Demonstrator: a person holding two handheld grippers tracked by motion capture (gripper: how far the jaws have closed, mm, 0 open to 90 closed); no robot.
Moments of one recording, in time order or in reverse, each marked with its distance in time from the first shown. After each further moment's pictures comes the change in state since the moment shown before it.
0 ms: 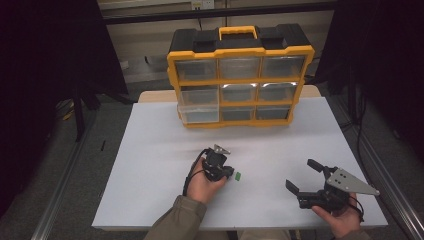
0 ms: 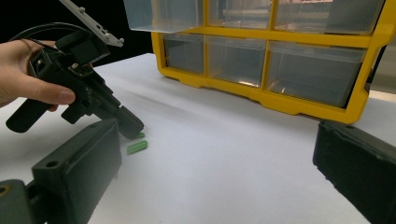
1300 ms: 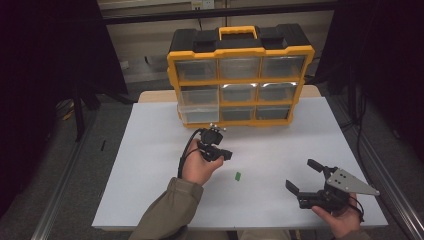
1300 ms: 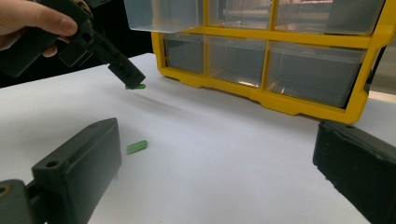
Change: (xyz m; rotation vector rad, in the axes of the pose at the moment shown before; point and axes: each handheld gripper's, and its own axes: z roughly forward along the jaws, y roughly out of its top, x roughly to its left) left arm 0.010 0.054 -0.044 0.022 -0.035 -0.077; right arm 0.001 0.000 0.000 0.002 -0.003 -0.003
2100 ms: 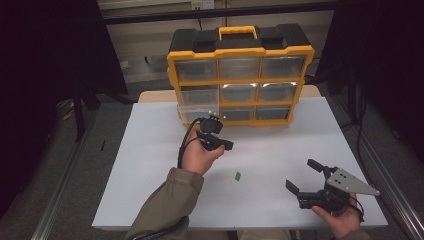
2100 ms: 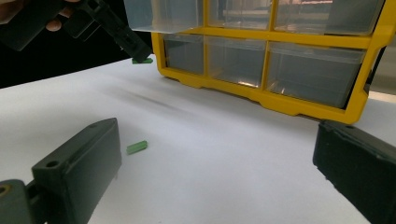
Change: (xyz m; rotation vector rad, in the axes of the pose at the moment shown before) left arm -0.001 0.026 -0.015 -0.023 -0.006 -0.023; right arm 0.000 0.000 0.000 -0.002 0.002 0.001
